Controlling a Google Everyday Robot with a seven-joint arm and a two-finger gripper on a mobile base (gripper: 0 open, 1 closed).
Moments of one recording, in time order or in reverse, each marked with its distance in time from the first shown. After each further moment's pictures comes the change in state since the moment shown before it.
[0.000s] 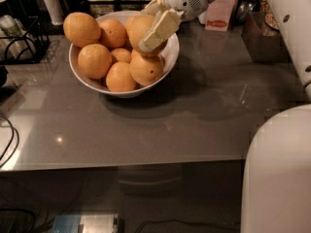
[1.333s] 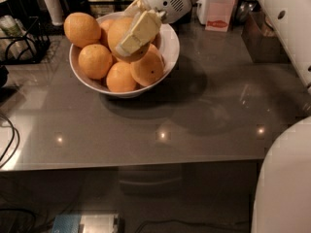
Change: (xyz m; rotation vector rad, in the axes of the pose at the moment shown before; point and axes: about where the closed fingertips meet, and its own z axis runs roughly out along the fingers) arm -0.041 0.034 0.028 -0.065 -0.017 0.032
